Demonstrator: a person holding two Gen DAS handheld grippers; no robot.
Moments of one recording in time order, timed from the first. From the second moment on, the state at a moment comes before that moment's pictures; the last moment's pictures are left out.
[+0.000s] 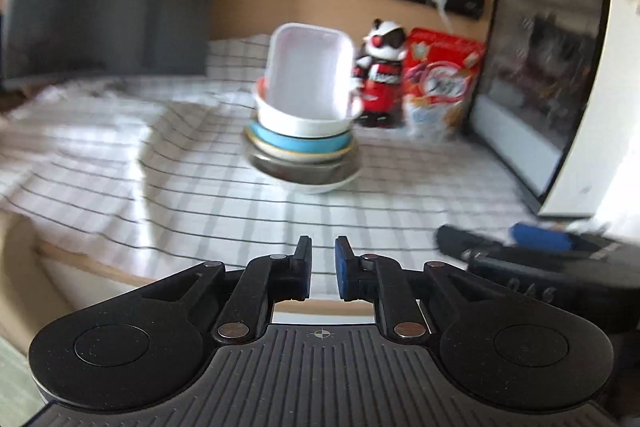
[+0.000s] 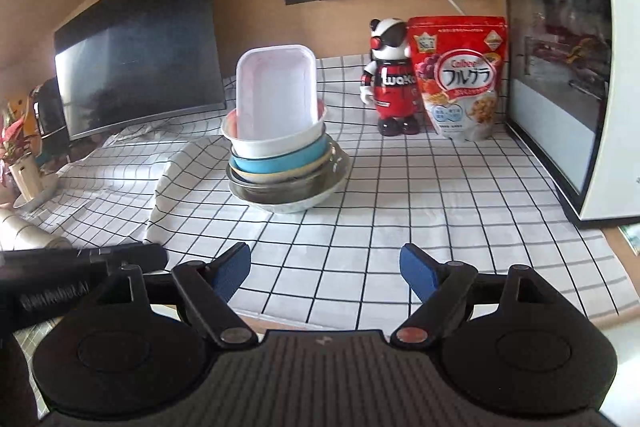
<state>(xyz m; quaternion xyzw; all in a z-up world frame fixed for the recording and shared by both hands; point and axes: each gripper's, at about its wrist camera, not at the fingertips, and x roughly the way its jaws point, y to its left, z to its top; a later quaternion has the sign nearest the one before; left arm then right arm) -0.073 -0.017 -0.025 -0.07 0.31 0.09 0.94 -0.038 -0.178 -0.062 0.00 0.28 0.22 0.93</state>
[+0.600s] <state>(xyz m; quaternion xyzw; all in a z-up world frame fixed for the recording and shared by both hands) -0.092 -0.017 -0.027 -0.07 0.32 0.09 0.94 -0.053 -0.167 -0.067 -0.02 0.29 0.23 0.93</state>
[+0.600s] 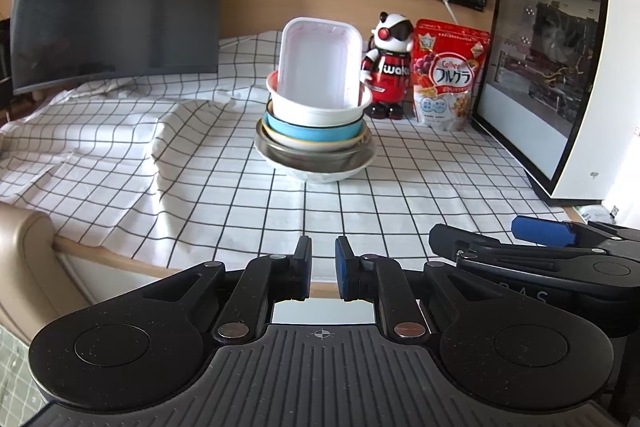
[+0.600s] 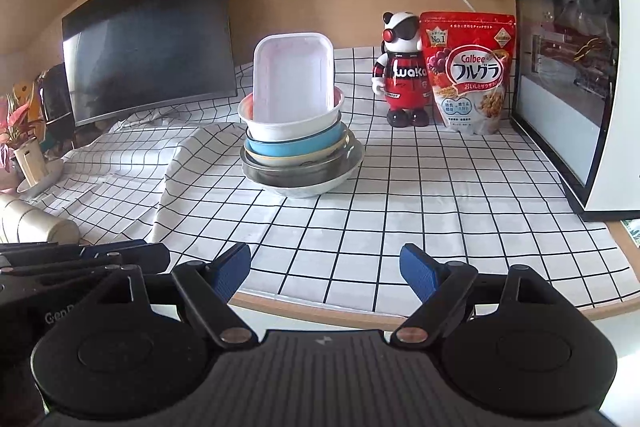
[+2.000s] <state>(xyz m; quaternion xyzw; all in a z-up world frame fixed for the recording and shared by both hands) -0.085 -0.018 -0.028 -0.07 0.32 0.09 0.94 -0.046 -0.172 -0.071 -0.01 0.30 0.23 0.93</state>
